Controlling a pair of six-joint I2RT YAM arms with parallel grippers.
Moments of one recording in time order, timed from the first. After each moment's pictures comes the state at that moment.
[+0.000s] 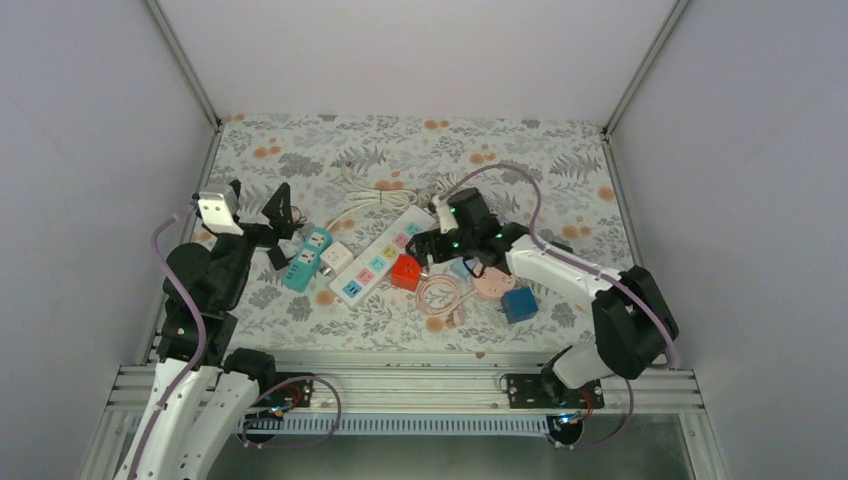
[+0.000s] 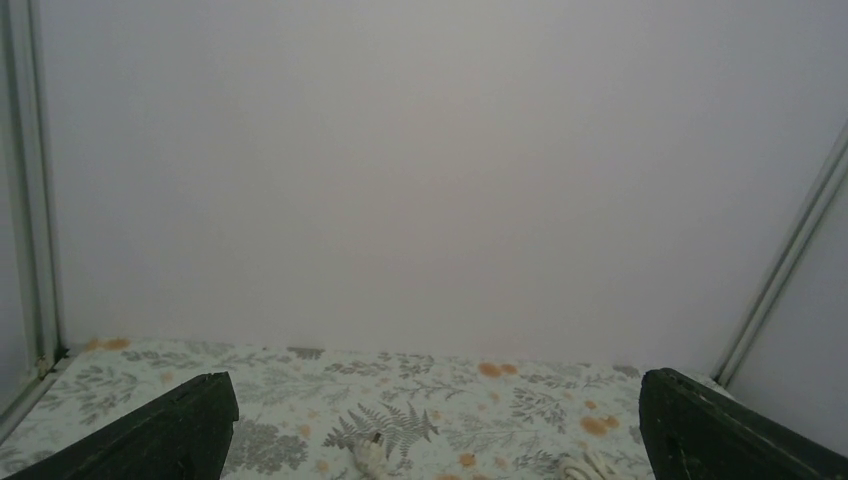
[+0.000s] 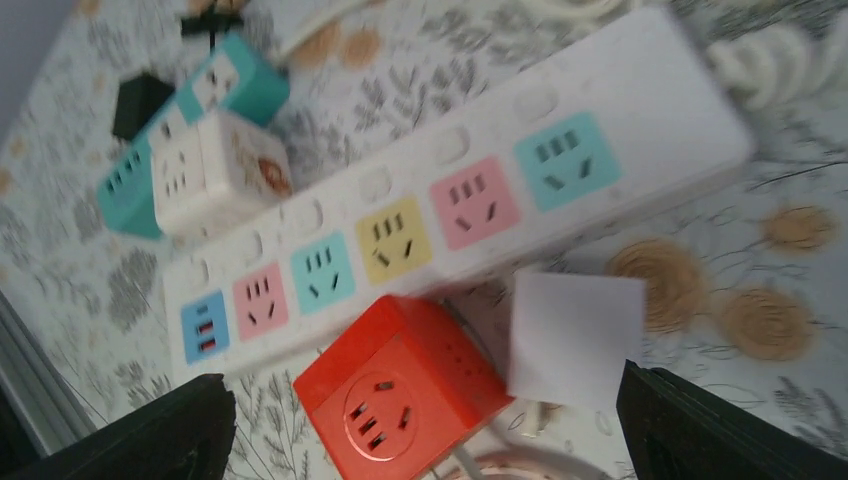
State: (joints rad) left arm -0.21 0.46 0.68 -0.10 -0.01 -0.25; right arm 0.64 1.46 0.94 -0.27 -0.27 0.34
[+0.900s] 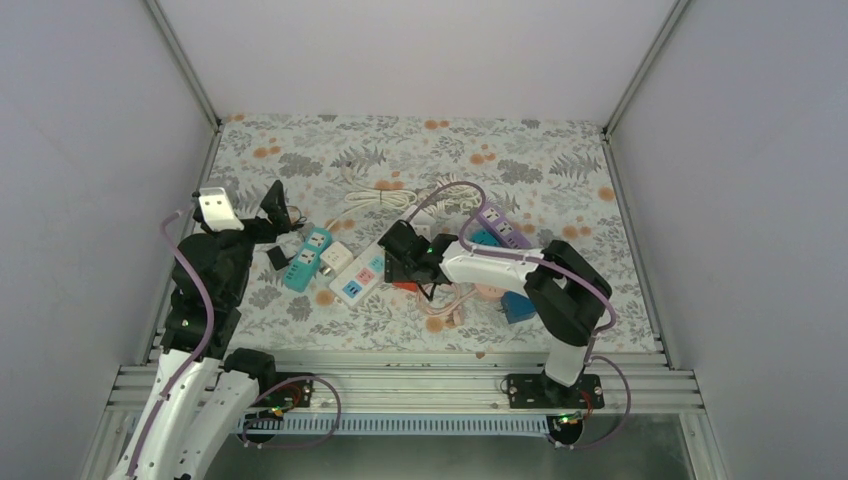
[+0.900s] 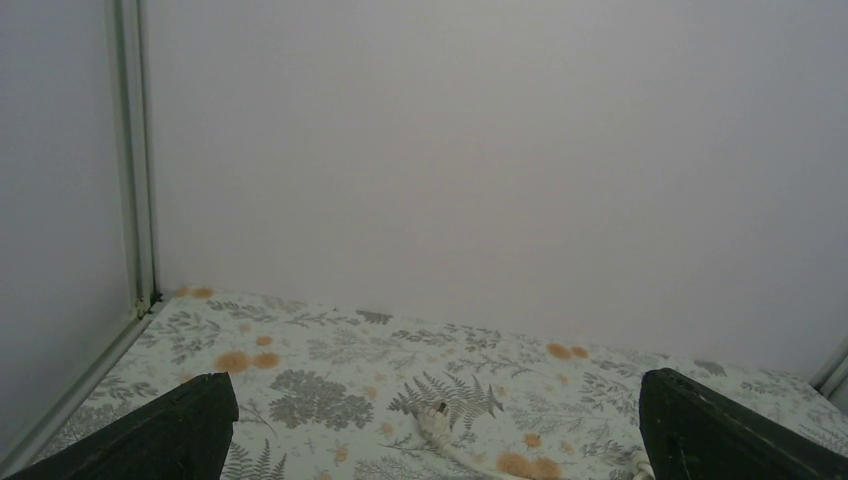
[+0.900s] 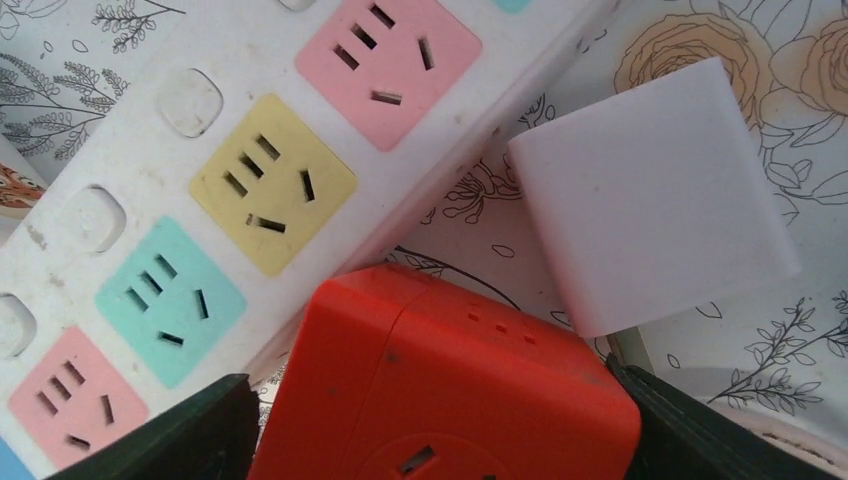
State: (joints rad) left arm -0.22 0.51 0.68 -0.15 -0.16 -0.25; right arm 0.97 1.81 1.16 -0.50 0.23 0.85
